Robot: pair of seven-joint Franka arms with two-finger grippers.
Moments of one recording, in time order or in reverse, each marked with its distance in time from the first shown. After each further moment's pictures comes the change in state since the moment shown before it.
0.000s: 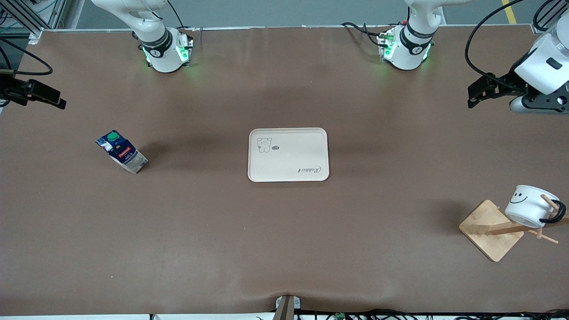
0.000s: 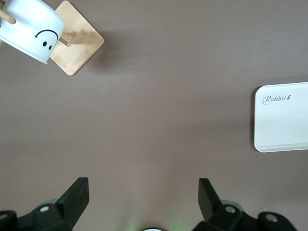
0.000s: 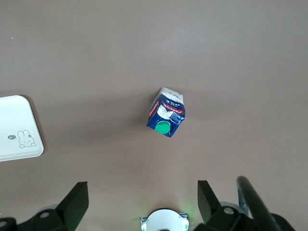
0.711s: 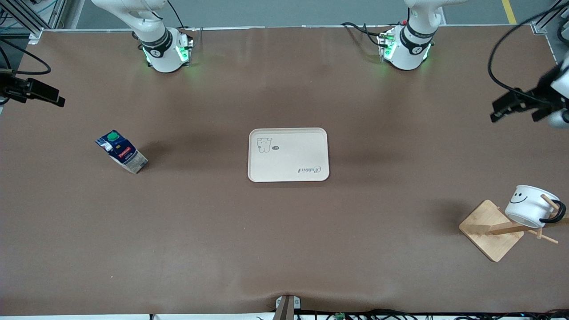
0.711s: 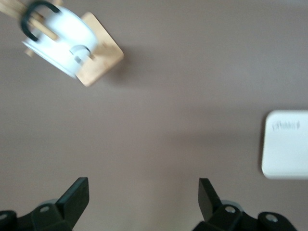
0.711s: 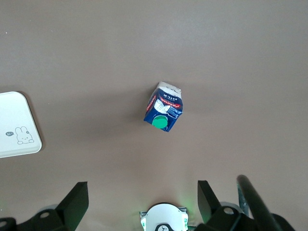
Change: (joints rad) left arm 0.113 0.064 0.003 0.029 -0.011 0.121 0.000; right arm -0.003 0.000 -0.008 -0.001 0.000 -0.021 0.000
